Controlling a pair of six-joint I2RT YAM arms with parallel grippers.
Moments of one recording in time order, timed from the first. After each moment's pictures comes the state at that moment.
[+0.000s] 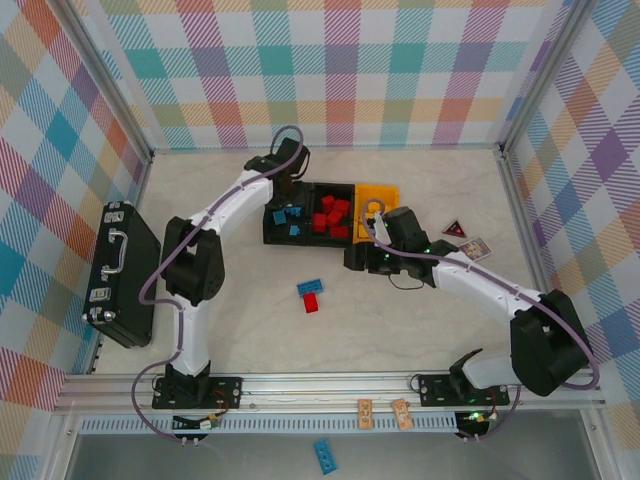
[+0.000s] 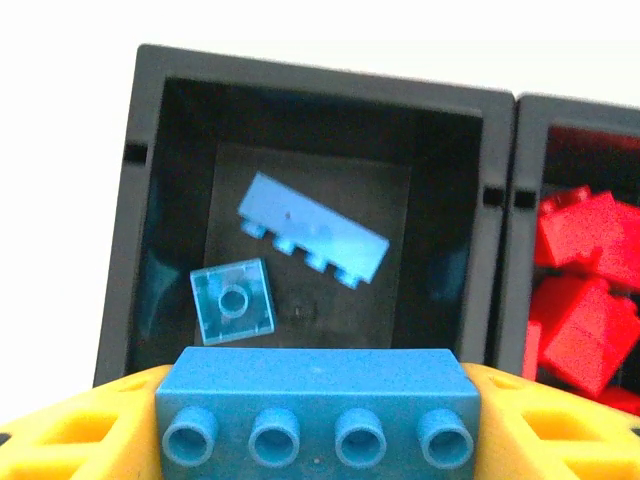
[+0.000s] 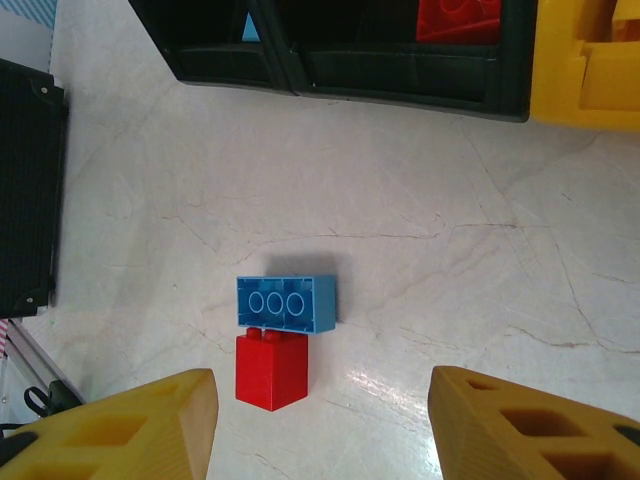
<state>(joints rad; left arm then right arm) -0.45 2.10 1.89 -0.90 -0.20 -0.48 0.57 1.36 0.85 -0.31 -0.38 0.59</state>
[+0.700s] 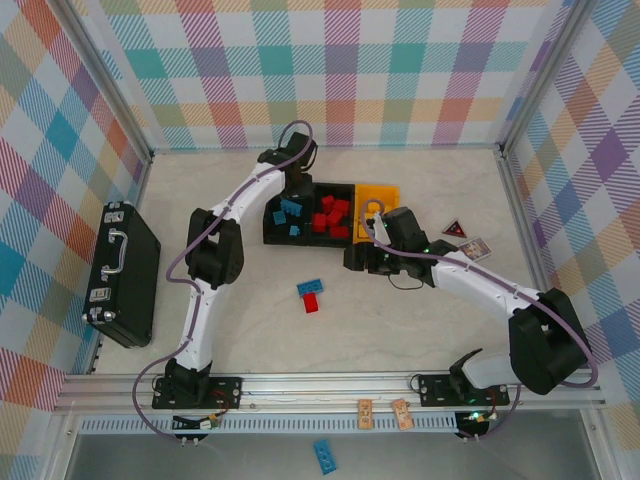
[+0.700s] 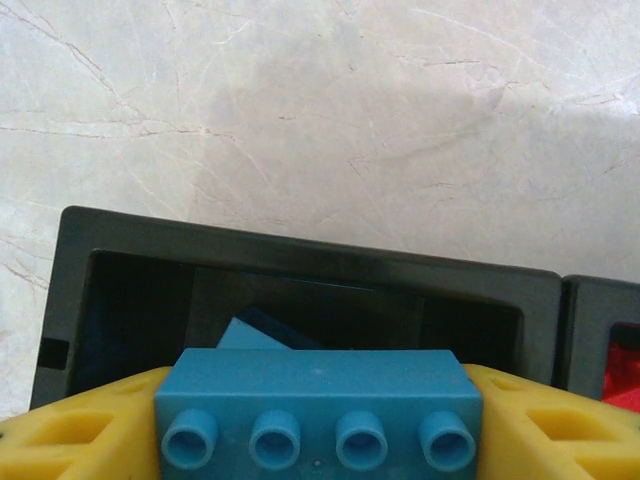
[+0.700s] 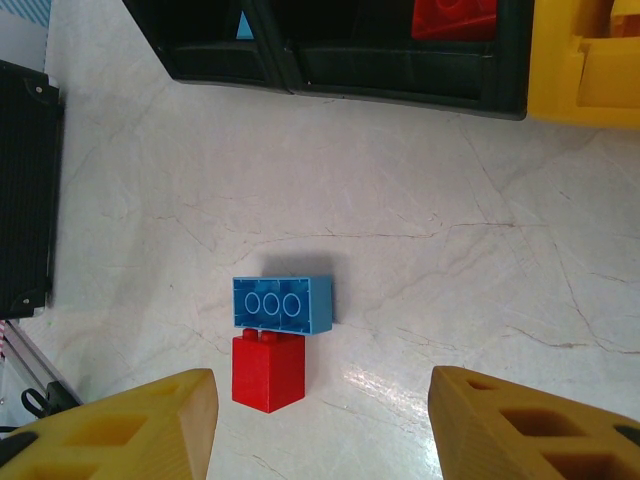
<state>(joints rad) -0.43 2.34 2.16 -0.93 -0.26 -0.46 0.57 1.37 0.85 -0.31 -0.38 0.60</state>
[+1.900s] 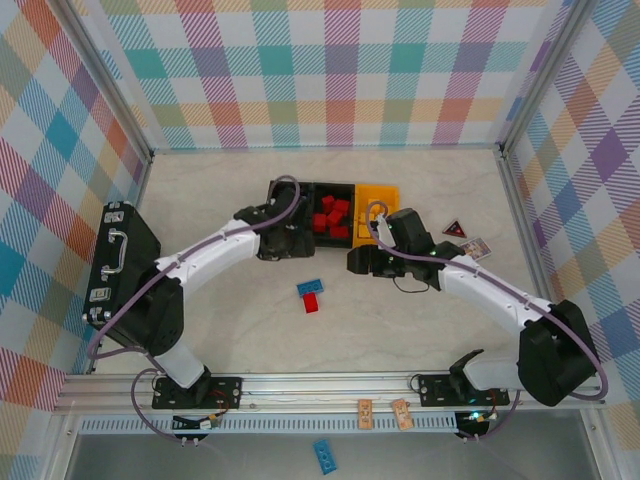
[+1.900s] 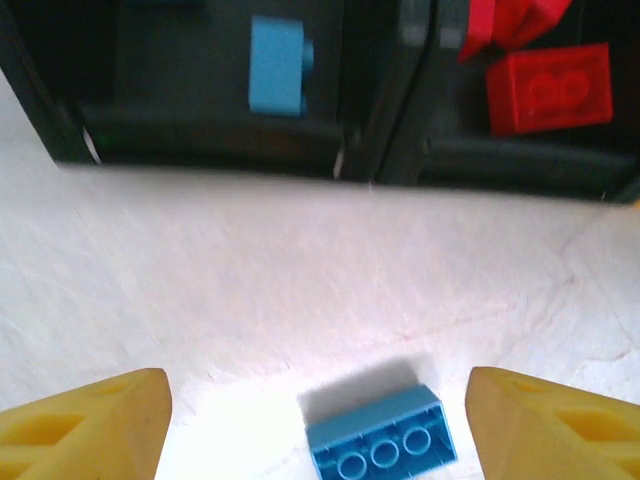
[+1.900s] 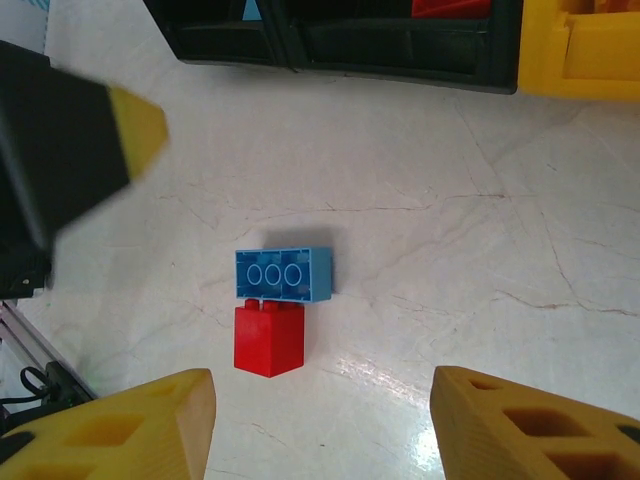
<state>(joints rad) -0.65 1.64 1.24 -0.76 -0.12 -0.66 0.57 1.29 0.85 -0.39 -0.38 0.57</state>
